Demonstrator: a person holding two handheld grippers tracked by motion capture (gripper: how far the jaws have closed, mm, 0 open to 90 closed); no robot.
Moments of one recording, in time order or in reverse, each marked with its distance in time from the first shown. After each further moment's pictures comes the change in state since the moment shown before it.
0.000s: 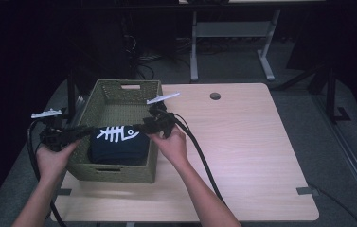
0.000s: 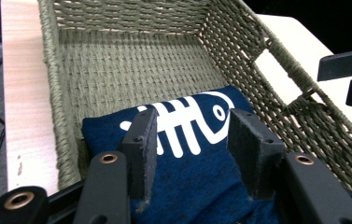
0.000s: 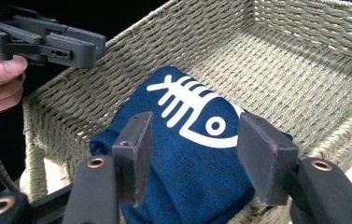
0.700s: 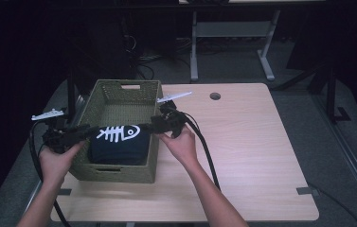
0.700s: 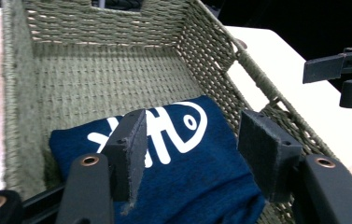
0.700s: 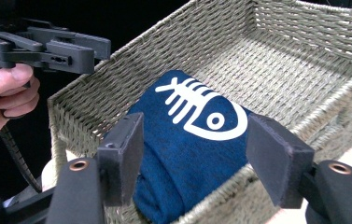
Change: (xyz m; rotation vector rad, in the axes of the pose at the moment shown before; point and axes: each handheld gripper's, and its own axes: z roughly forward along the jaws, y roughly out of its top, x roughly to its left) left arm -0.022 -0.001 -0.003 -0.042 -0.044 0.015; right arm -0.010 -0.005 -0.028 -0.031 0.047 0.013
